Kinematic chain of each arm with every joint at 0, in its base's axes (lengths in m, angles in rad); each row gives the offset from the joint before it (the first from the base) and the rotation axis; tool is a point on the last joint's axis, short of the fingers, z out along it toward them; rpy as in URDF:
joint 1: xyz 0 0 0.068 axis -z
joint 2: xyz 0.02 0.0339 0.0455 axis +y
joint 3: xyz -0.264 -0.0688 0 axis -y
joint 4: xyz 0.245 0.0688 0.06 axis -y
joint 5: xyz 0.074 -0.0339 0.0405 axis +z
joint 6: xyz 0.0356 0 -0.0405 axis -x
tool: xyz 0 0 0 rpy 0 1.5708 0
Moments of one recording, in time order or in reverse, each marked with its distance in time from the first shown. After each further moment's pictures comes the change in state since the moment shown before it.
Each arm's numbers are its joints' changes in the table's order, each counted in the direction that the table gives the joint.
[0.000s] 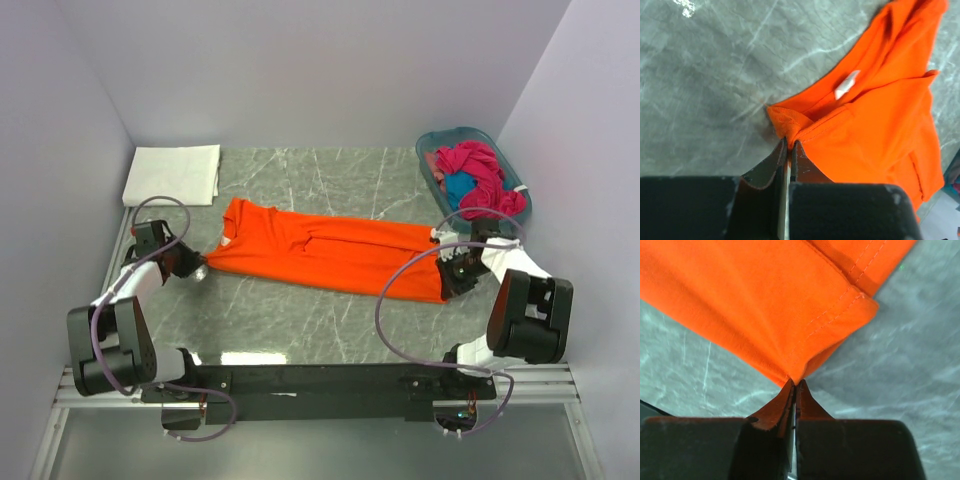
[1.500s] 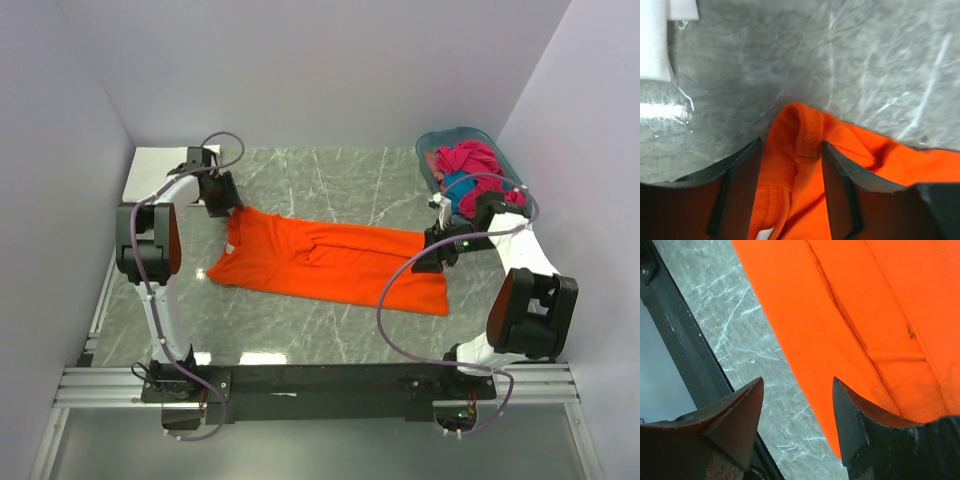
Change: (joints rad) left arm 0.249 0.743 0.921 -0.298 -0.010 -0.339; right arm -0.032 0.010 0.279 -0.307 0.573 0.177
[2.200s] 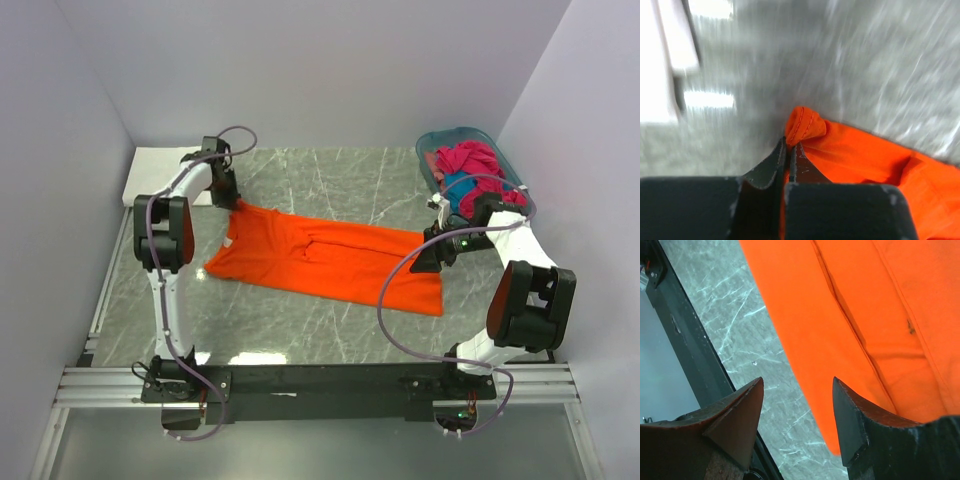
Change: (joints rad) left arm 0.050 0.173 0.282 -0.241 0.158 -0.097; right arm 0.001 0.044 0.000 0.006 0.023 -0.001
